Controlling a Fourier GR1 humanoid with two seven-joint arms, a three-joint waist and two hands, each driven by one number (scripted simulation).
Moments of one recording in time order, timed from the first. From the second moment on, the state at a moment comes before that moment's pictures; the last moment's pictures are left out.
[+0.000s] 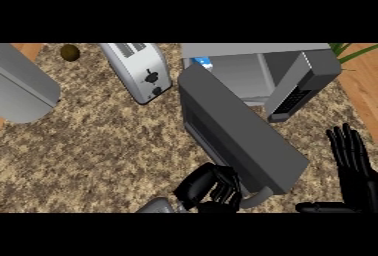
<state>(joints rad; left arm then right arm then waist) -0.38 0.02 -0.88 -1.12 0.07 0.17 -0.20 0.15 -0.18 -0.15 -1.55 -0.14 0.26 -0.56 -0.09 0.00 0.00</state>
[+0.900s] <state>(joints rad) -0.66 0.01 -0.94 -1.03 0.44 0.51 -0.29 0.15 -0.30 -0.11 -1.80 -0.32 0.47 -0.39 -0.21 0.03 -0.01</state>
